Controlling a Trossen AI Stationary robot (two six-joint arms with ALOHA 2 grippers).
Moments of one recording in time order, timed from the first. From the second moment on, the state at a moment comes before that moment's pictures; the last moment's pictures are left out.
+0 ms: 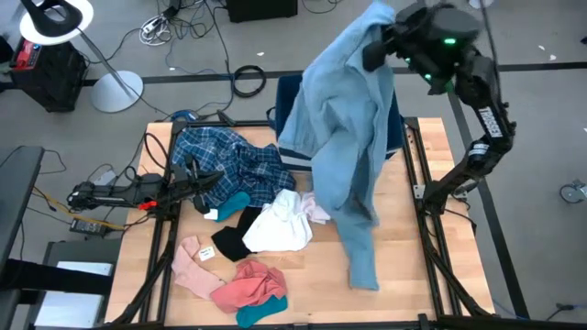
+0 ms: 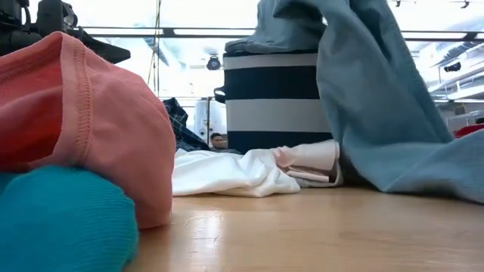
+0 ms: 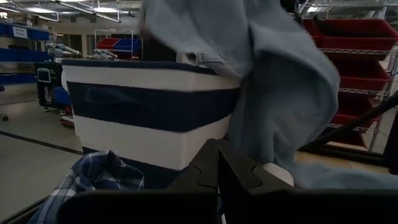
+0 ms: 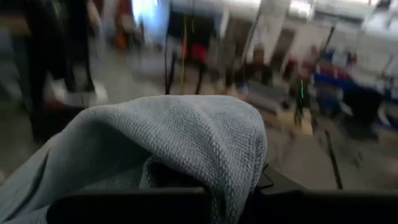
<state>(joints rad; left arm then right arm) -0.08 0.00 0.05 0.12 -0.42 -0.03 -0.44 1.55 2.35 -0.87 0.66 -0.18</state>
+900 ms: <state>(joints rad) -0.08 0.00 0.05 0.12 -0.42 -0.03 -0.57 2.08 2.35 -1.47 0.18 0.14</state>
